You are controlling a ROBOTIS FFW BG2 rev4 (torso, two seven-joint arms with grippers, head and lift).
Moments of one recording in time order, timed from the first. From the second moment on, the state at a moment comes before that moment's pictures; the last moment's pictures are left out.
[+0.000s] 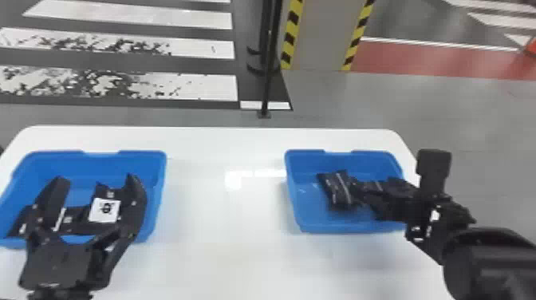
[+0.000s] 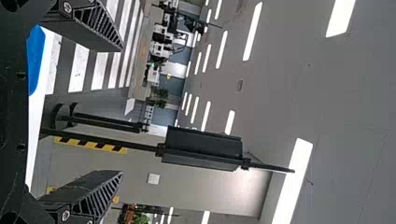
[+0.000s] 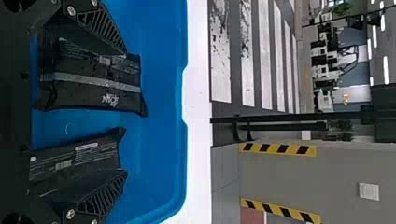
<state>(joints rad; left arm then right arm) 0.53 0.04 -0.08 -1.92 0.20 -0.49 -0.07 0.09 -0.27 -0.18 -1.80 -0.24 0.68 0.20</state>
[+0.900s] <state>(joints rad) 0.53 0.05 -0.08 -1.92 0.18 -0.47 -0.07 -0.01 -0.26 -0.08 -1.64 -0.23 0.69 0.23</state>
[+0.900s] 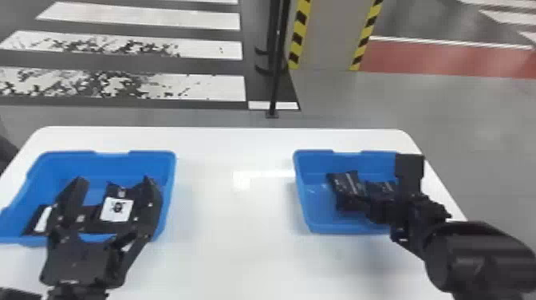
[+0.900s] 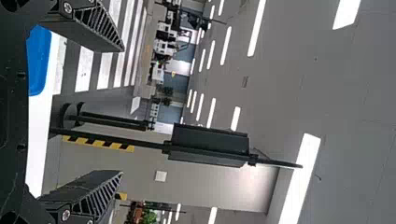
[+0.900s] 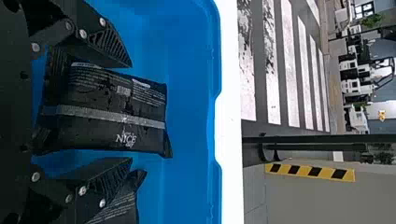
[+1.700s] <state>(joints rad) 0.53 0.05 -0.08 -1.92 0.18 -0.49 -0.07 0.04 -0.25 -0.09 -1.77 -0.28 0.73 0.20</state>
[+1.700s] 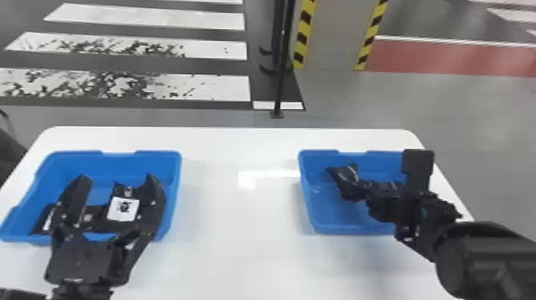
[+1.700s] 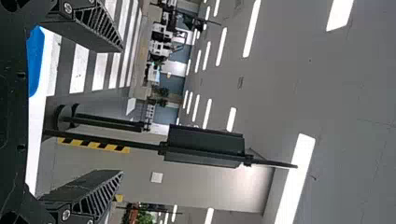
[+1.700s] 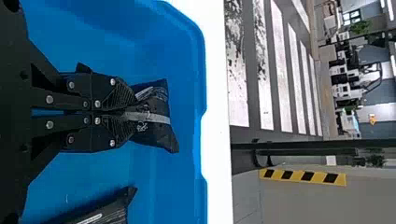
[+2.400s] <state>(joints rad) 0.54 0.03 -0.02 -2.06 0.21 -0.33 -0.07 0.12 -0.28 0.02 -2.06 -0.62 0.55 0.45</state>
